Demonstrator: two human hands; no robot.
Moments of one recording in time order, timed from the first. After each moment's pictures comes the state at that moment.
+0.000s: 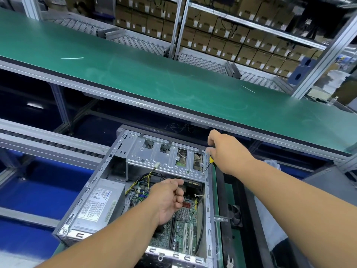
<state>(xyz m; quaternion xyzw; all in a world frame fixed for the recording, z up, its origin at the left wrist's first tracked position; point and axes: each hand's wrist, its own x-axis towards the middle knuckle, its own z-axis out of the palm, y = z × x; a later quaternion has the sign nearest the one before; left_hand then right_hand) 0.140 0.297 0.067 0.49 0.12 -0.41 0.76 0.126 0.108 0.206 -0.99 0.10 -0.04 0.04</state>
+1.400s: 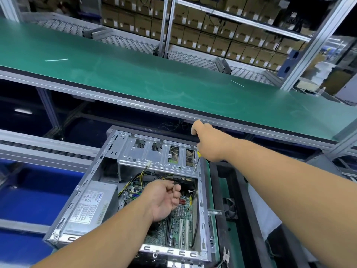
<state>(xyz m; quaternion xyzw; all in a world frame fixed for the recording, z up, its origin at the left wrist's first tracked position) 0.139 0.298 0.077 0.39 0.16 -0.49 0.76 0.140 0.119 0.227 -0.99 0.11 0.09 0.05</state>
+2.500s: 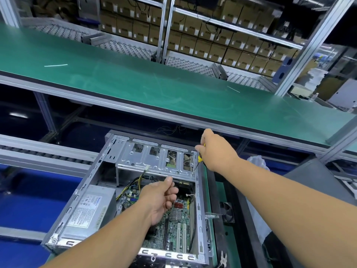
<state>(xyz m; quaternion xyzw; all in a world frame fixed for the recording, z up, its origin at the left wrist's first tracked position) 0.138 0.299 0.069 0.51 0.10 -0.39 0.76 0.121 0.113 0.206 -0.98 0.18 -0.07 0.09</state>
